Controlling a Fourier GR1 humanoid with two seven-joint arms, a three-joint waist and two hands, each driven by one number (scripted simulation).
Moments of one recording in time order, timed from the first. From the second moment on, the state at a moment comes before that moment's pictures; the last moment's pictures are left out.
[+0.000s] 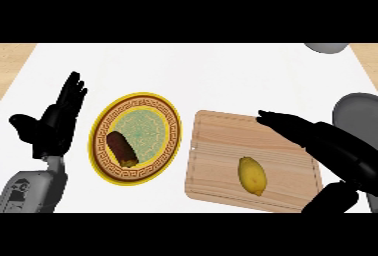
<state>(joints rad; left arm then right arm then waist) -0.22 0.27 0.01 -1.47 0.10 0.14 0.07 -0.24 -0.61 0.27 -1.95 0.21 0.55 0.28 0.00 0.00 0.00</state>
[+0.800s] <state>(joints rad) -0.23 0.25 0.06 -1.47 0.07 0.10 0.09 -0.23 -0.45 0.35 -1.82 0.50 0.65 0.16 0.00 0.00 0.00</state>
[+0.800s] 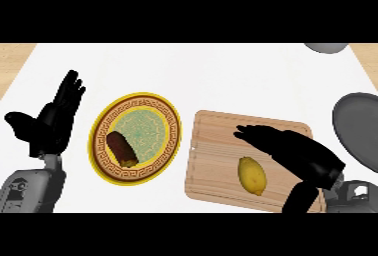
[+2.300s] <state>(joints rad) -0.24 0.20 0.10 -1.48 0.01 0.07 0.09 -0.24 -0.31 0.43 -1.55 0.96 0.66 0.04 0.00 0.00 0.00</state>
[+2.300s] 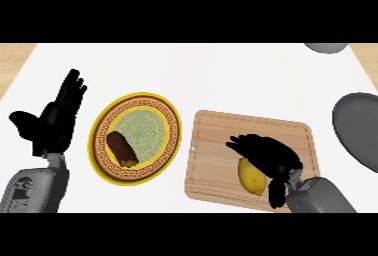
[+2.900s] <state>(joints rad) -0.25 0.18 0.11 -1.46 0.00 0.05 0.08 -0.24 -0.29 0.46 -1.49 1.05 0.59 -0.13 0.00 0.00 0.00</state>
